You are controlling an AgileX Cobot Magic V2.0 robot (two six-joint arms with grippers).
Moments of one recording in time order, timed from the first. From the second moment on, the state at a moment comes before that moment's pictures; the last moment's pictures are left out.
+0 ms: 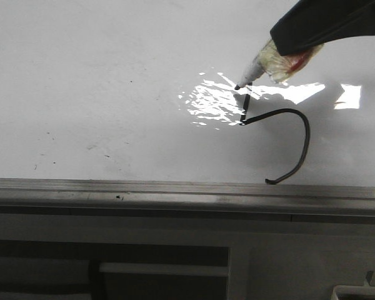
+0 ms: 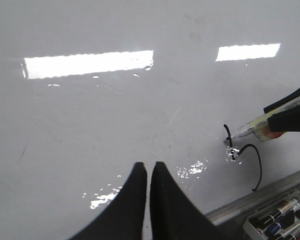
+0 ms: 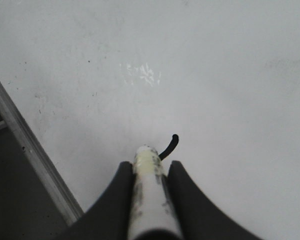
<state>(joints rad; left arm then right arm) -0.54 0.31 -0.43 -0.24 0.32 0.13 0.56 1.01 -0.70 0.26 0.25 -0.50</state>
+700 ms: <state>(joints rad) -0.54 0.31 -0.43 -0.24 0.32 0.13 0.51 1.00 -0.70 0.23 0.25 -0.50</state>
